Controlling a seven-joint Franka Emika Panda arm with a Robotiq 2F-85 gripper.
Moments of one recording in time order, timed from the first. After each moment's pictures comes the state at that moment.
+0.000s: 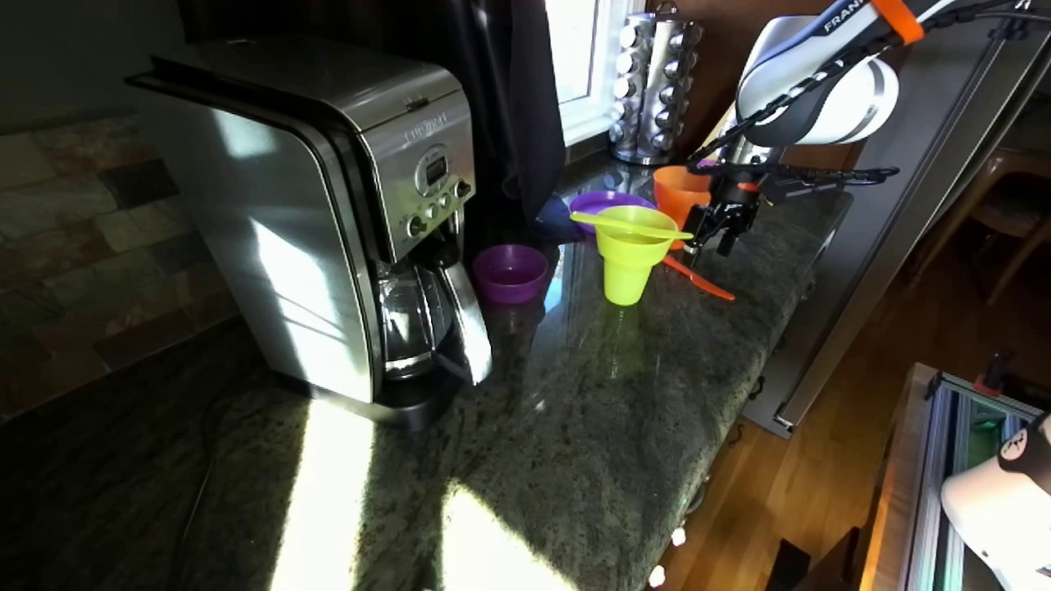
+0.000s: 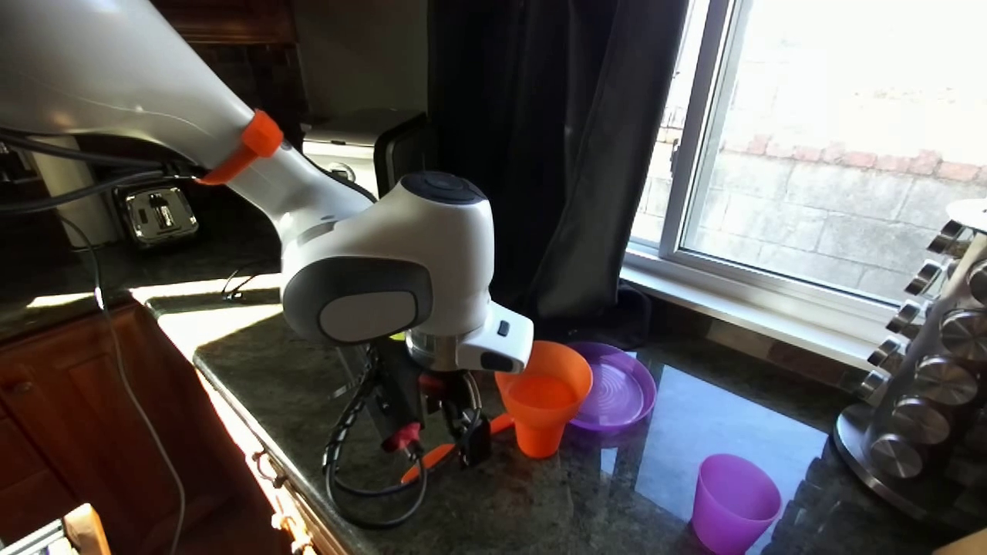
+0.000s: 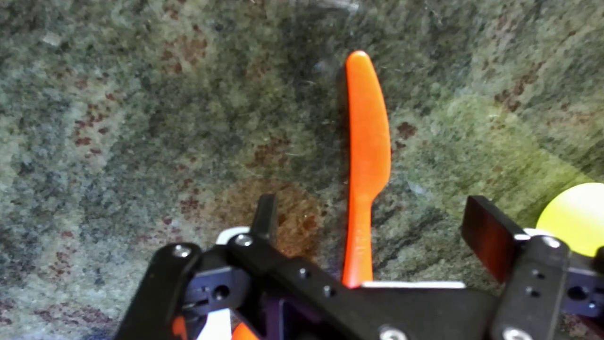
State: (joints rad) arm -0.13 -0.03 -0.16 -2.54 0.19 2.55 -0.18
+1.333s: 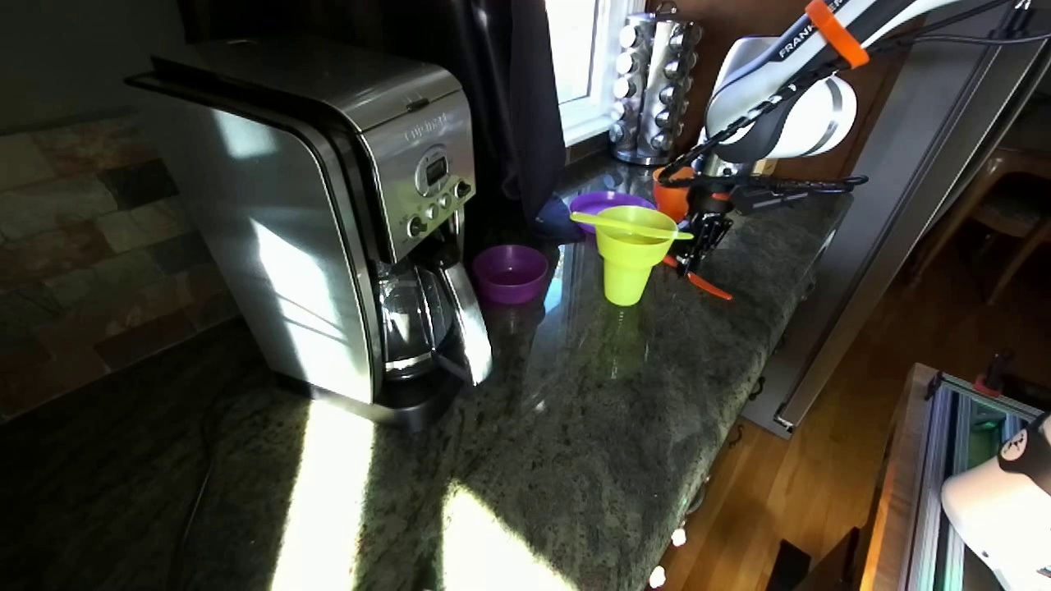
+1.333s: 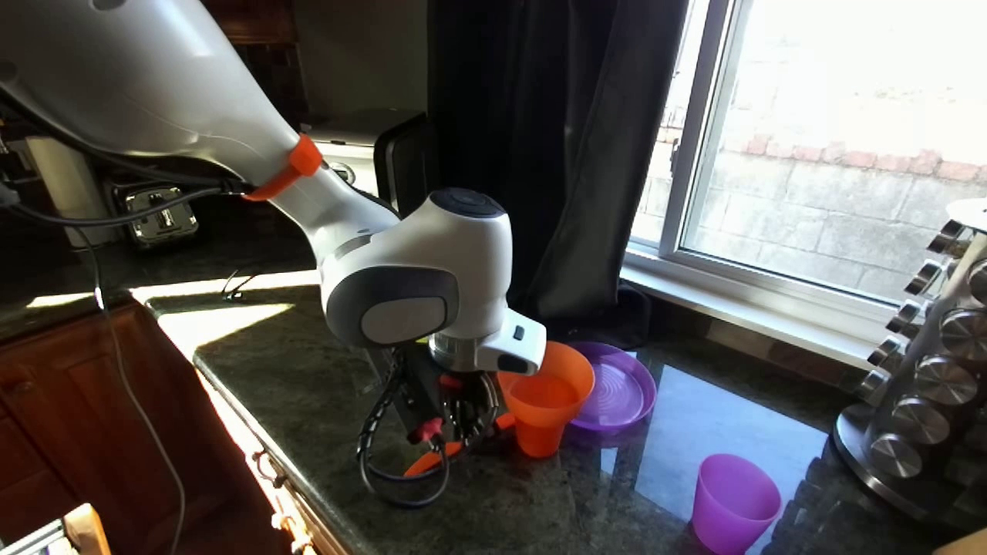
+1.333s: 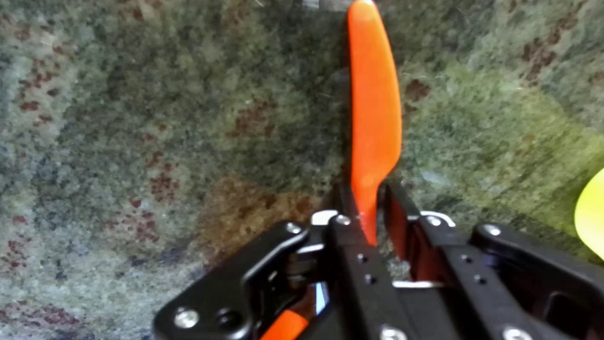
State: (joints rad) arm -0.13 0.10 -0.14 -2.46 0.18 2.57 -0.13
